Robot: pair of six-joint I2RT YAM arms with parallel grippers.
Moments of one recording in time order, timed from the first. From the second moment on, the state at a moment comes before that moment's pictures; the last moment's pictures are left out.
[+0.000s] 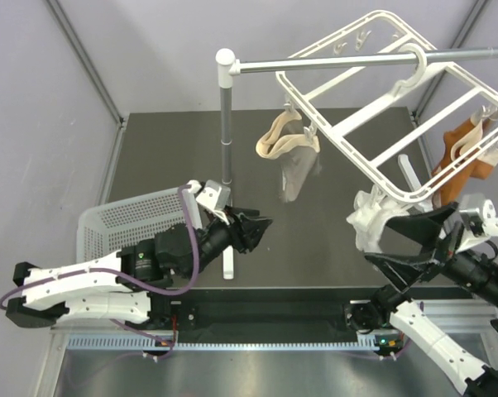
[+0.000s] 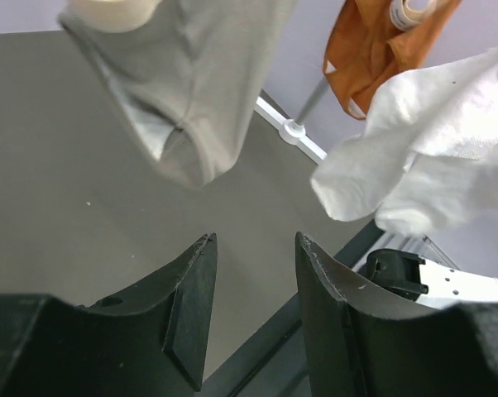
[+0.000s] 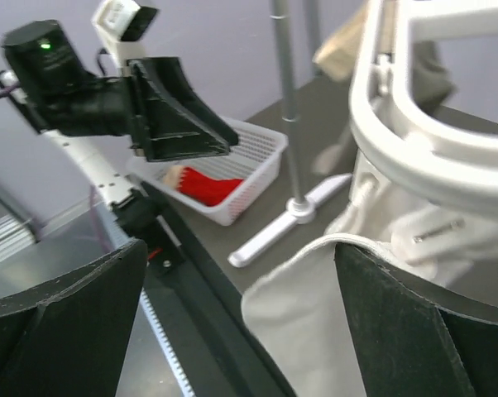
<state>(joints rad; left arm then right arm) -1.40 0.88 0.99 -0.14 -0.60 -0.45 0.52 0.39 1.35 -0.91 -0.36 0.24</state>
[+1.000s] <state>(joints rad) -1.40 0.93 0.93 -0.13 -0.48 -0.48 0.52 0.51 1.33 -0.90 0.02 0.26</state>
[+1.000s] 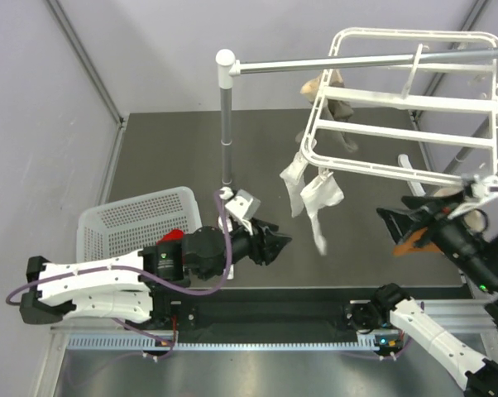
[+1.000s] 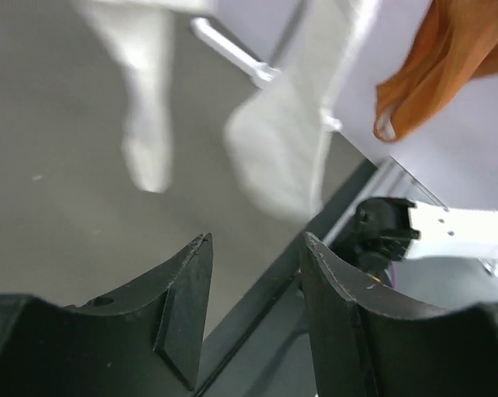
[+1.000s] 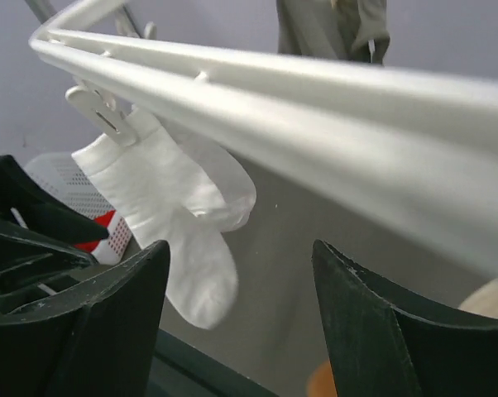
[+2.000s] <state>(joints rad) -1.40 1.43 1.24 0.36 -0.09 -0.41 0.52 0.48 1.84 -1.12 0.33 0.18</state>
